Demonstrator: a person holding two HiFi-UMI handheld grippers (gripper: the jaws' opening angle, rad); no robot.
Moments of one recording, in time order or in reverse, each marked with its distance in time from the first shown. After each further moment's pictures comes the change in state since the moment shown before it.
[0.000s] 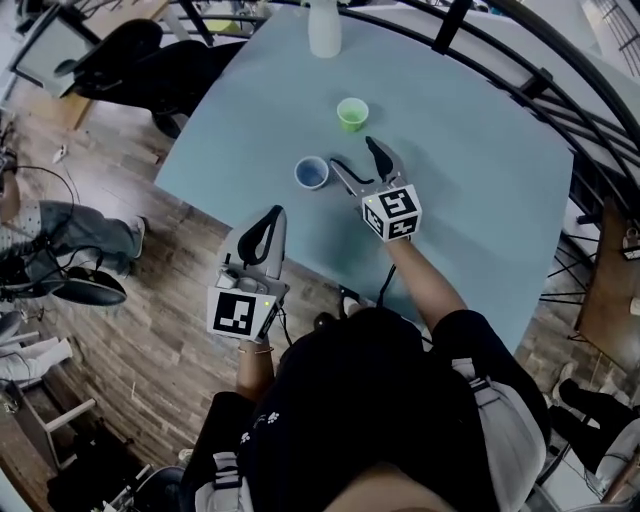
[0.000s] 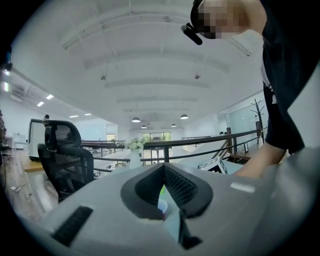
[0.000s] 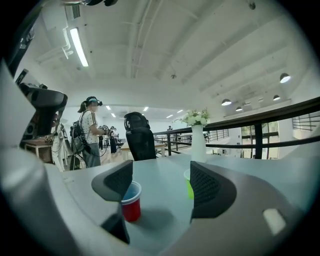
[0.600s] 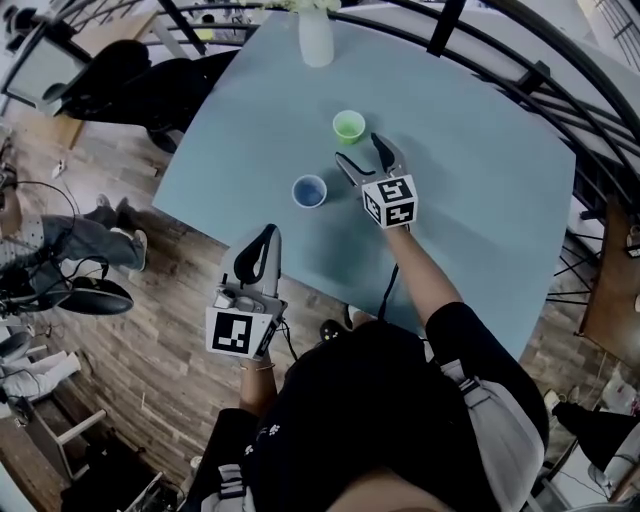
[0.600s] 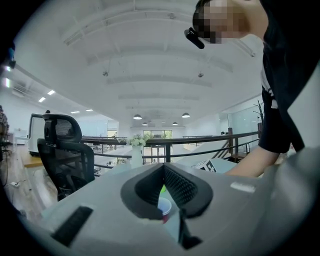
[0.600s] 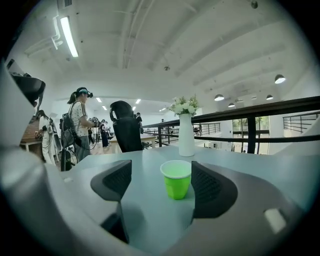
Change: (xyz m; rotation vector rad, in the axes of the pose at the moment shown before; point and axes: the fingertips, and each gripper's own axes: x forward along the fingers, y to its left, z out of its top) left arm 0.014 0.014 -0.008 -0.030 0.033 0.004; right arm 0.037 -0.063 -0.032 0.015 0.085 -0.099
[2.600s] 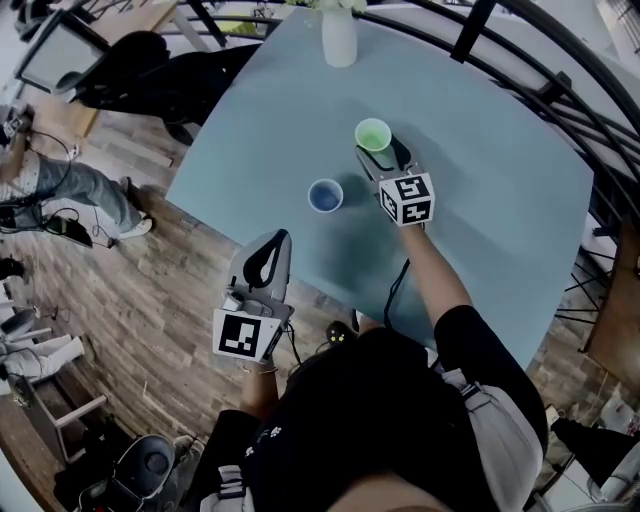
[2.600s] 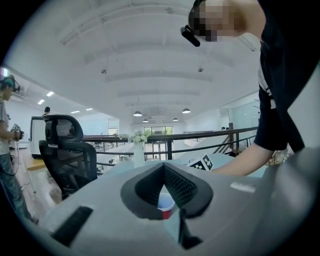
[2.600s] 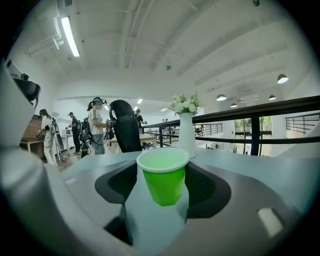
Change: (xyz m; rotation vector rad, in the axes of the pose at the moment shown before) left arm 0.000 0.011 -0.012 0.017 0.052 0.016; right arm 0.024 -0.010 0.002 -0.019 0.002 0.020
